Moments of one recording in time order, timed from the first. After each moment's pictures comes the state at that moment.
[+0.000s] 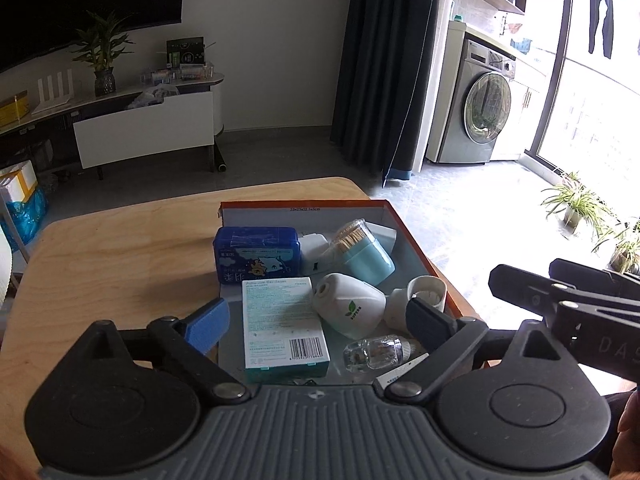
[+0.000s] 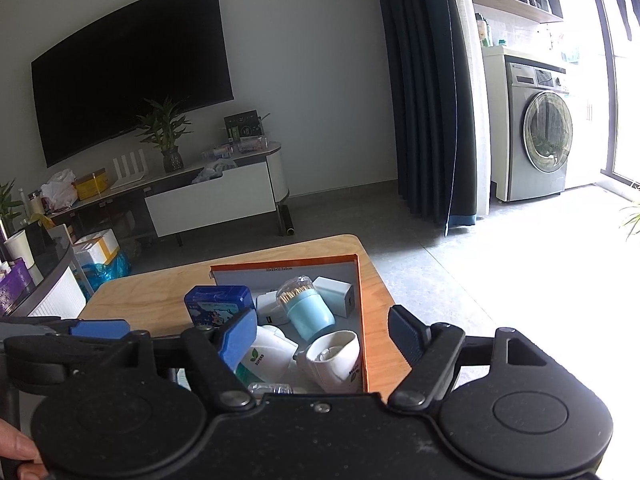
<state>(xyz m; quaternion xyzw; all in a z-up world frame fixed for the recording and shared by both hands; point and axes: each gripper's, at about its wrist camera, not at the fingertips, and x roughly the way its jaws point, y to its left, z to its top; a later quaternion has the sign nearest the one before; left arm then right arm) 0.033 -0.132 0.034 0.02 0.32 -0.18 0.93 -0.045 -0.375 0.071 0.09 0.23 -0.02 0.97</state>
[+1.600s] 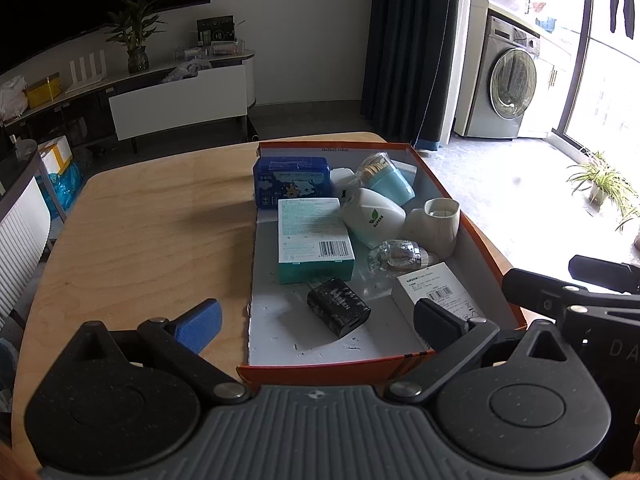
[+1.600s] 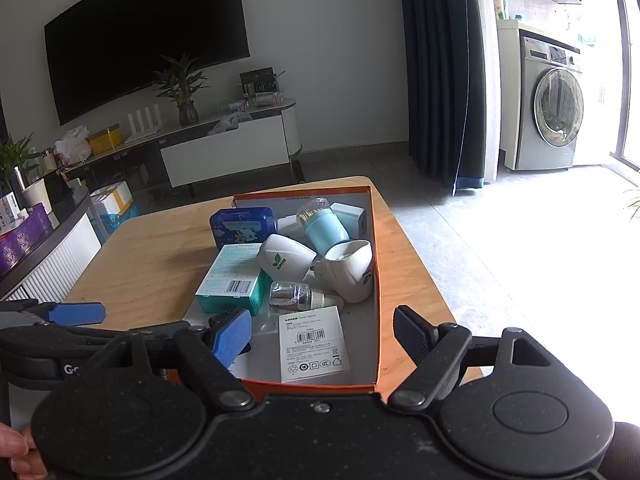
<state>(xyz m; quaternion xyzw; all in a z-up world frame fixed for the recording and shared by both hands) -0.020 -0.121 0.009 0.04 0.35 -0.13 0.93 -0.097 -0.360 0.052 0.08 0.29 0.00 0.95</state>
